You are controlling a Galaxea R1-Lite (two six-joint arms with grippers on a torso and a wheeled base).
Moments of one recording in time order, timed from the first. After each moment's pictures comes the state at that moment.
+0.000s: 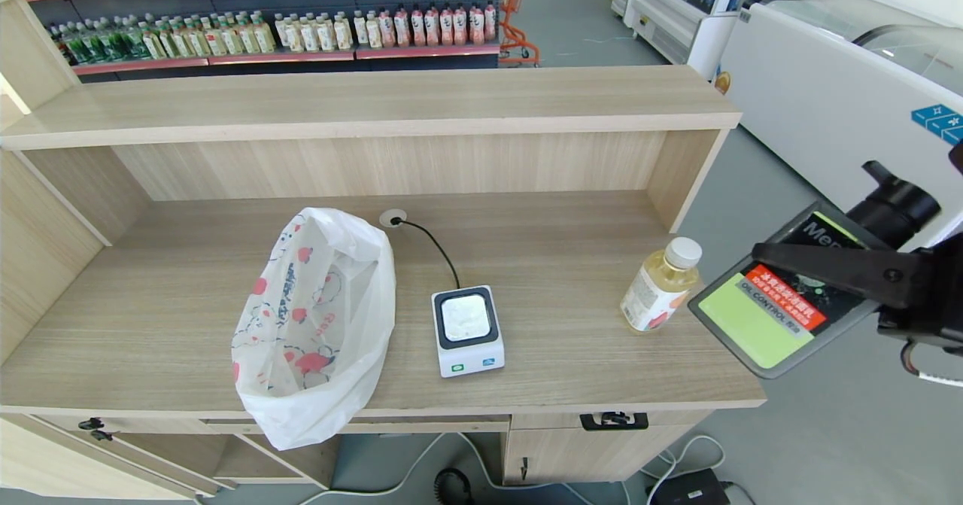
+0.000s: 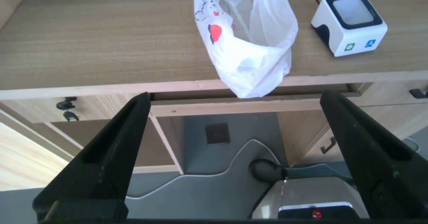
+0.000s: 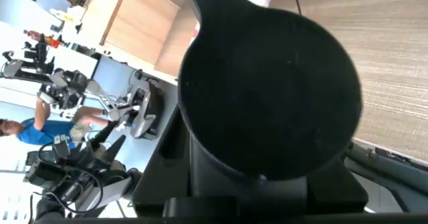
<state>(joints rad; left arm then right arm) -0.01 0.00 0.00 0.04 -0.04 0.03 0.36 1.14 -0.68 -0.37 0.51 0.50</state>
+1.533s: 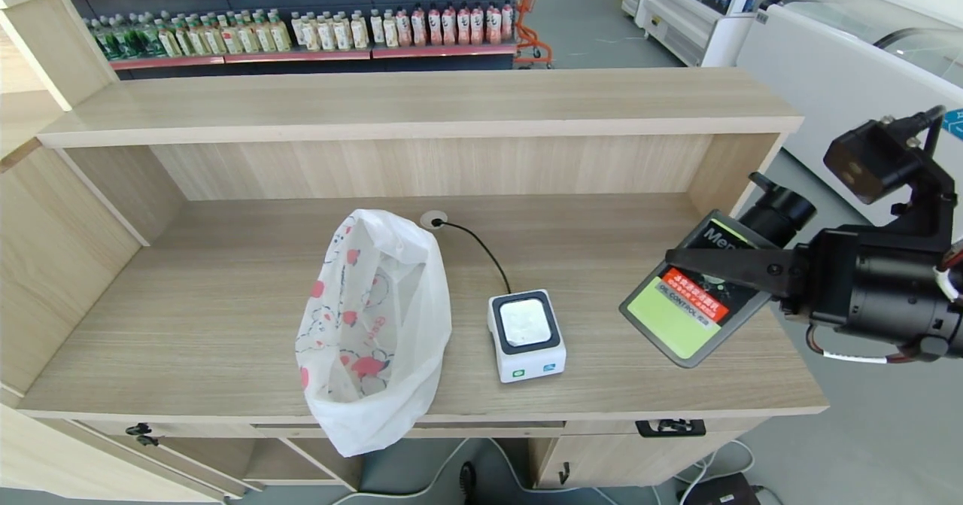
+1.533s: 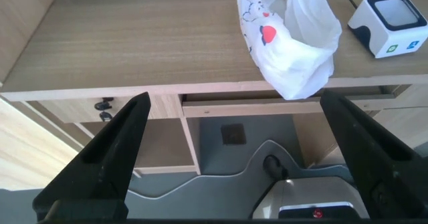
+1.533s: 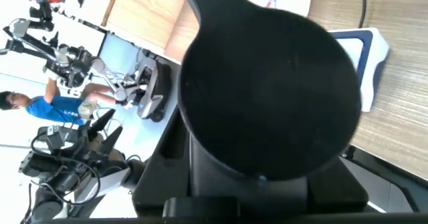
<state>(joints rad) -0.01 0.00 0.00 0.04 -0.04 0.03 0.42 1.32 -0.74 -0.42 0.53 0.48</state>
